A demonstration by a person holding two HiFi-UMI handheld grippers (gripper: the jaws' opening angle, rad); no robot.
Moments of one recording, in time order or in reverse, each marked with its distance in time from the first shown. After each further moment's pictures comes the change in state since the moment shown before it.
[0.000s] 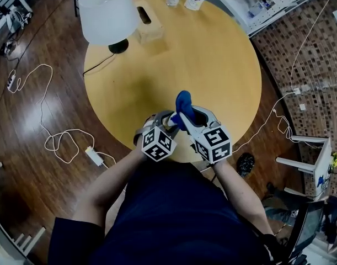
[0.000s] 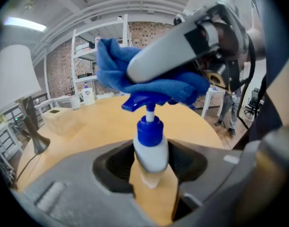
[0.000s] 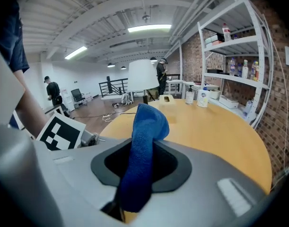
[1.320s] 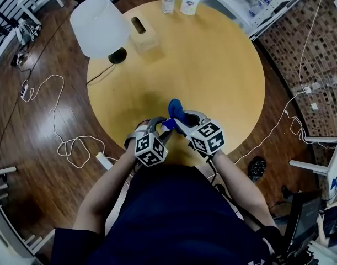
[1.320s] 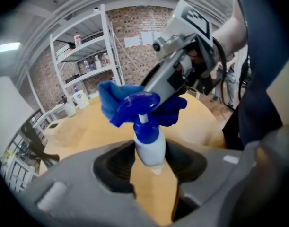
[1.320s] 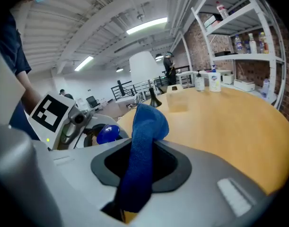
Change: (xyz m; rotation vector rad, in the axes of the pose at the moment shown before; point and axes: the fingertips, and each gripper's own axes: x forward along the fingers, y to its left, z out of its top) left arm -0.018 -0.002 -0.012 0.200 0.192 -0.009; right arm 0.026 -0.009 -0.046 0.074 0.018 0.225
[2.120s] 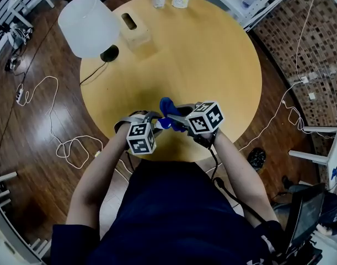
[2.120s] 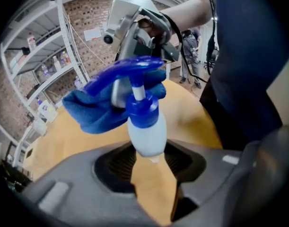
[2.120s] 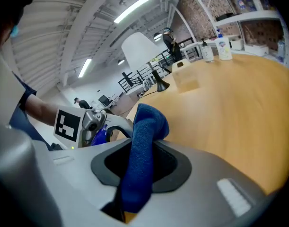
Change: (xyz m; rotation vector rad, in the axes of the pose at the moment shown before) left arm 0.013 -0.009 -0.029 0.317 0.117 -0.284; right arm 0.018 0.003 -0.008 0.184 0.195 0.232
